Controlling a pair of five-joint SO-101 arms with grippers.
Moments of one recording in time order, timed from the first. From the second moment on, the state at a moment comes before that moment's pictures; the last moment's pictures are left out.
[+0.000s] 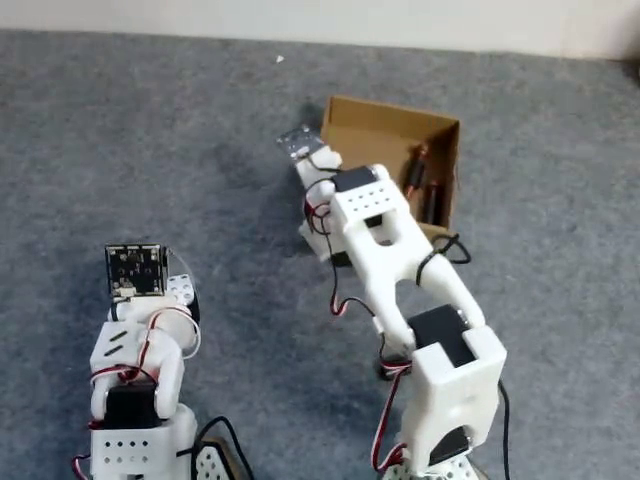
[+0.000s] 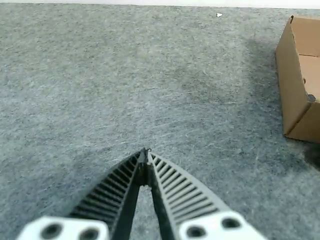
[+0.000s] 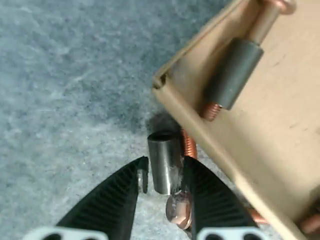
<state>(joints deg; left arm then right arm) -8.3 -102.1 95.9 42.2 4.3 -28.2 18.1 2.3 63.3 17.7</state>
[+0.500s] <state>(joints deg) -8.3 -102.1 96.0 42.2 4.3 -29.5 22.3 5.5 62.5 17.8</state>
